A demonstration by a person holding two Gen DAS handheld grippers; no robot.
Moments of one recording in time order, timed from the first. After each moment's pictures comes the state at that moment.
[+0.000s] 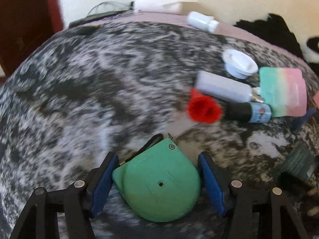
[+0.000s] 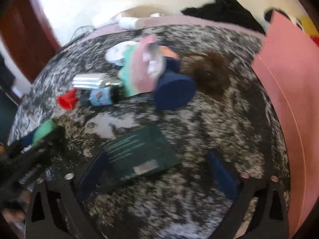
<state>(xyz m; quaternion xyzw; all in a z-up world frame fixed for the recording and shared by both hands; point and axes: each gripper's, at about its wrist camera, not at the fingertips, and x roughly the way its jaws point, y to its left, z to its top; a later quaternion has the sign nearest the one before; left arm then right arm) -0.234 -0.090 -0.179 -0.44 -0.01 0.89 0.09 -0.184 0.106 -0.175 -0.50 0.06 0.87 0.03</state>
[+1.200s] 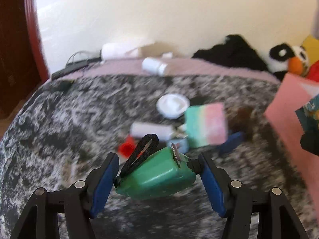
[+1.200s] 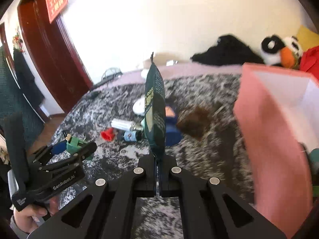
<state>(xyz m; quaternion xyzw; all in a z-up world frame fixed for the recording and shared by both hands) -0.178 -0.003 -0.082 -0.35 0.03 0.92 0.14 -0.105 0.170 -0.059 -0.36 0.12 0.93 -0.02</state>
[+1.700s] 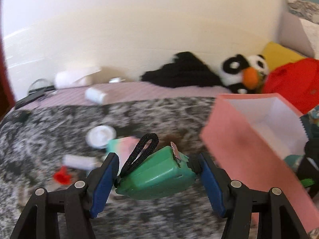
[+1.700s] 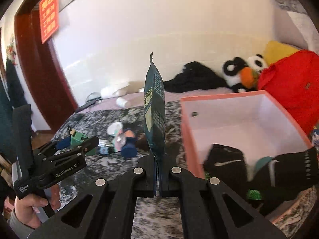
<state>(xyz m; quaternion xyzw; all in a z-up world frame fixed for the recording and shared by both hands) -0.143 0.109 -0.037 -0.31 0.03 0.92 0.24 -0.017 0.253 0.003 -0.30 0.11 0.94 0.05</state>
